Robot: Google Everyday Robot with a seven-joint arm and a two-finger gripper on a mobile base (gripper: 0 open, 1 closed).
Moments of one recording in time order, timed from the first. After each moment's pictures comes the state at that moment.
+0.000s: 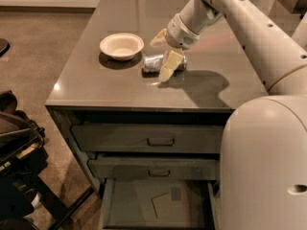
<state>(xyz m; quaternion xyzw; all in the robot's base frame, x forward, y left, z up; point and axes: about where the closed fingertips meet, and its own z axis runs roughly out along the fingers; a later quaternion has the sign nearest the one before) 0.693 -0.030 0.854 -0.74 0.59 0.17 0.27</state>
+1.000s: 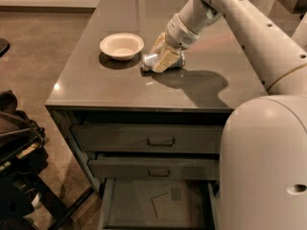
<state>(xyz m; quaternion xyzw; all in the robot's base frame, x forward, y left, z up) 0.693 -0.030 0.854 -0.74 0.59 0.17 0.27</state>
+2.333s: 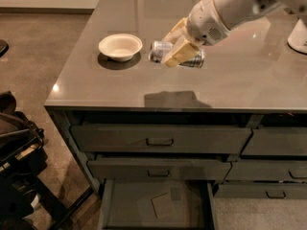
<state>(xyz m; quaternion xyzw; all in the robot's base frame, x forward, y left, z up) 0.598 -0.050 0.945 -0.67 0.62 0.17 0.36</state>
